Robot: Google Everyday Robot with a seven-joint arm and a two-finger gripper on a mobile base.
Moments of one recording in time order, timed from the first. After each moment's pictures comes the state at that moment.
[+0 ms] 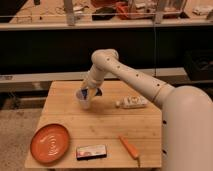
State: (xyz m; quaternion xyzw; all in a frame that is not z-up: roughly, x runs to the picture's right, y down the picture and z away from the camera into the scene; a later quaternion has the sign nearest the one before) arm -0.104 0.028 0.807 -0.29 -0.29 -0.15 0.90
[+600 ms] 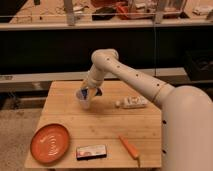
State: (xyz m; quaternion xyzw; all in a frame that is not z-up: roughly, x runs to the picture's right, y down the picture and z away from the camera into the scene) arm -0.104 0.028 0.807 -0.29 -0.30 -0.16 0.90
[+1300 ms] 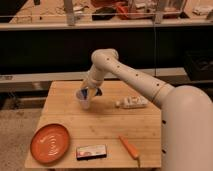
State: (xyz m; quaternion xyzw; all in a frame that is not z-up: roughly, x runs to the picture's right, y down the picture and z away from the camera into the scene) arm -0.103 0.028 0.807 -0.29 -0.30 -0.16 0.90
